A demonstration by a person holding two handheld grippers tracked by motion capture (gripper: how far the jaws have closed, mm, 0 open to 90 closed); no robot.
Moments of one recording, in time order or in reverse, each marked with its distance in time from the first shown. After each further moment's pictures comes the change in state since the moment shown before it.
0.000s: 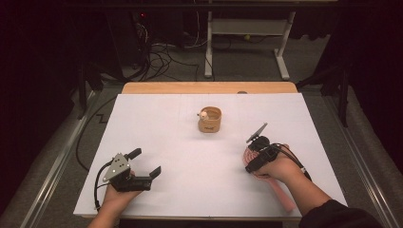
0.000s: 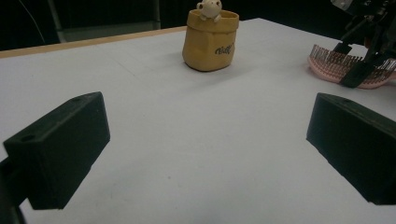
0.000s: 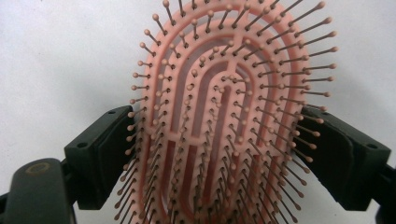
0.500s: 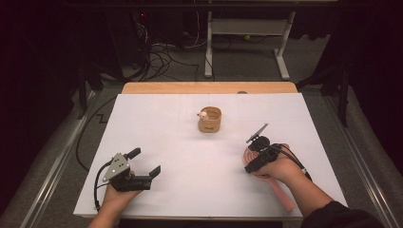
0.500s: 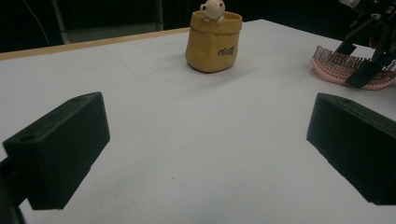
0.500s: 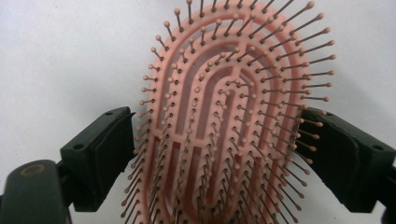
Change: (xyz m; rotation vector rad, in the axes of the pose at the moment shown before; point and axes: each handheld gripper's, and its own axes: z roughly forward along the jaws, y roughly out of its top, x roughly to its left) left arm 0.001 0.000 0.000 -0.008 0.015 -0.003; right arm 0.002 -0.002 -0.003 -0.034 -0.005 -0.019
